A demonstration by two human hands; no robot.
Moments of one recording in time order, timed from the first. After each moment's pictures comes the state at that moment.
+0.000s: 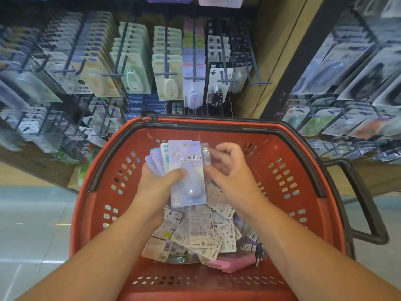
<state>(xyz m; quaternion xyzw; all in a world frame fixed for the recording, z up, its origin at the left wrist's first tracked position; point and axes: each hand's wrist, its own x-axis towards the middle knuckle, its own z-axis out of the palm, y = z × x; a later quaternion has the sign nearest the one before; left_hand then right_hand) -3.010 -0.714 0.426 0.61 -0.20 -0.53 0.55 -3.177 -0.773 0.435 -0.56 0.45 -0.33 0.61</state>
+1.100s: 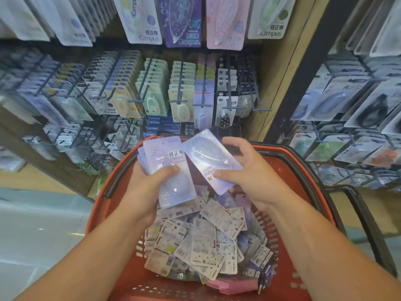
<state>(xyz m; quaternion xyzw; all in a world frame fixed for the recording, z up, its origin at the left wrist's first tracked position) -2.998 -0.711 0.474 0.56 -0.23 -0.47 0.64 -3.201 -0.820 0.482 -0.60 0.38 -0.28 0.65</state>
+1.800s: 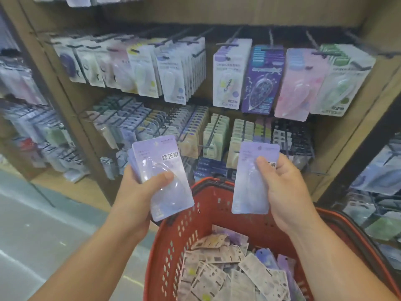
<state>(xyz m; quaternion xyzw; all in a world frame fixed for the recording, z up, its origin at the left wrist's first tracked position) -2.909 -0.641 0.555 0.55 -0.24 -0.30 0.75 -3.110 -0.799 0.565 -0.58 0.32 -0.43 0.61</state>
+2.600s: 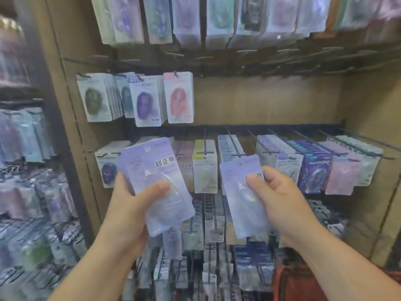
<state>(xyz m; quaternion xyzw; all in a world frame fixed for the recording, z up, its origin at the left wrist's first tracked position) -2.609 -0.619 0.708 0.39 -0.43 -0.31 0.75 -2.856 -0.715 0.713 -0.66 0.31 -0.51 0.46</state>
